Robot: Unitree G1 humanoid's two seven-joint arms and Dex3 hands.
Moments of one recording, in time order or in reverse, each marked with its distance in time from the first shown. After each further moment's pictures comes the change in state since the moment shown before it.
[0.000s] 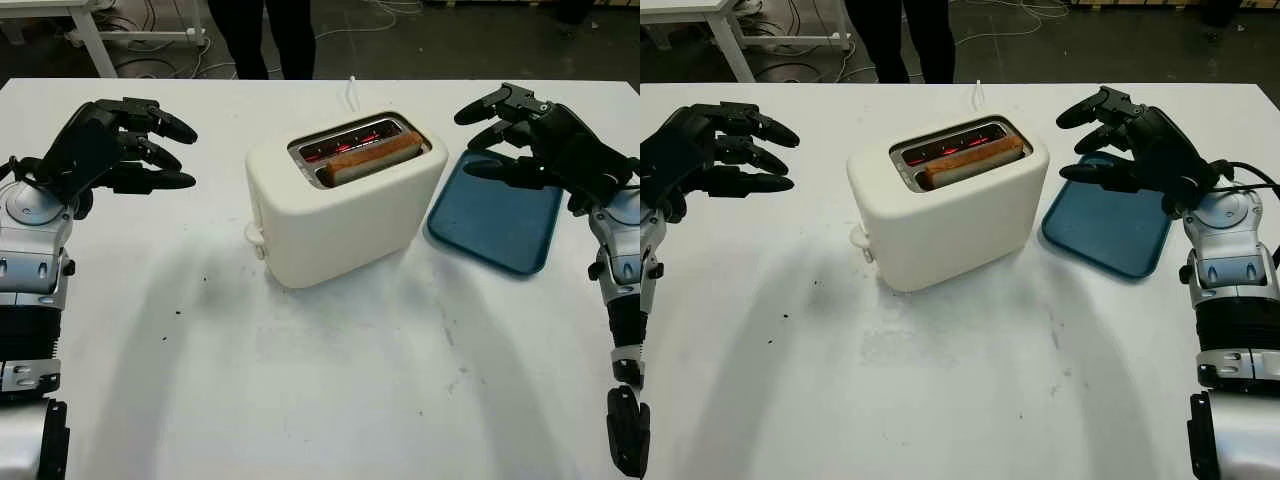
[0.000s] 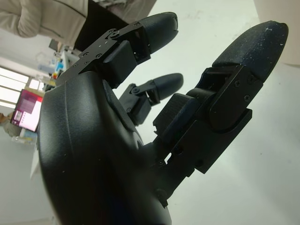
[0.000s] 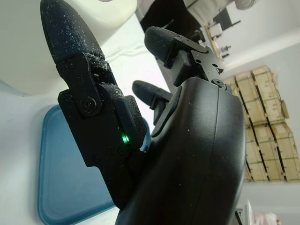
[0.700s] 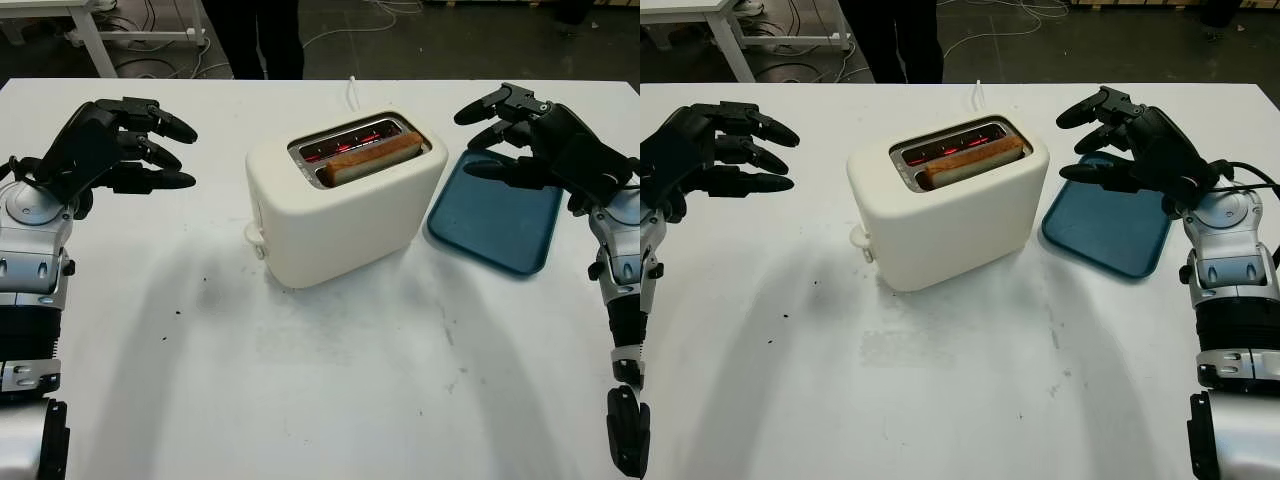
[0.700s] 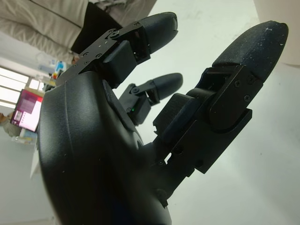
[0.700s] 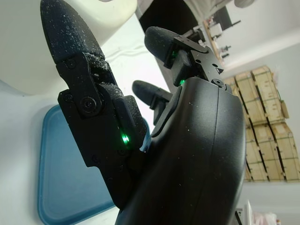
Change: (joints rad) left arm 0.000 0.000 0.000 0.000 -0.001 0.000 0.000; right arm 0.000 0.000 0.000 0.000 -0.001 0.000 0.000
